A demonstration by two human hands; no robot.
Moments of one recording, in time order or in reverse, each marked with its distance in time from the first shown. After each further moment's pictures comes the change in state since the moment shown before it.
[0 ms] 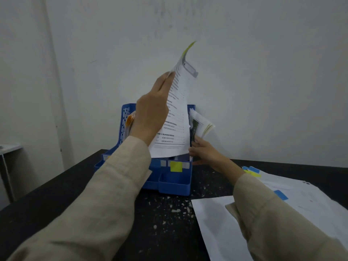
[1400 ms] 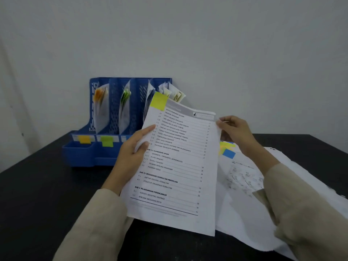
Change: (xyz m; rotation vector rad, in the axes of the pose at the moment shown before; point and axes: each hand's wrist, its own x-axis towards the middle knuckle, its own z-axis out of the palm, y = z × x) left_hand -0.162 0.025 0.014 -1.029 -0.473 -0.651; right_hand -0.085 0.029 -0.091 -0.016 0.547 -0.075
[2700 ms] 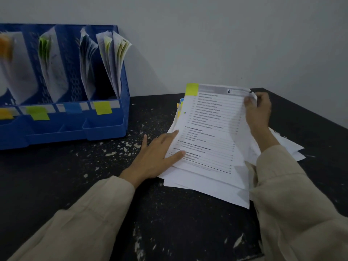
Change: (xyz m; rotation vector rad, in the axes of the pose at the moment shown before) left_hand -0.039 -0.020 0.142 0.622 -0.687 -0.005; right_hand -0.039 0.079 -0.120 -0.226 0.701 -0.013
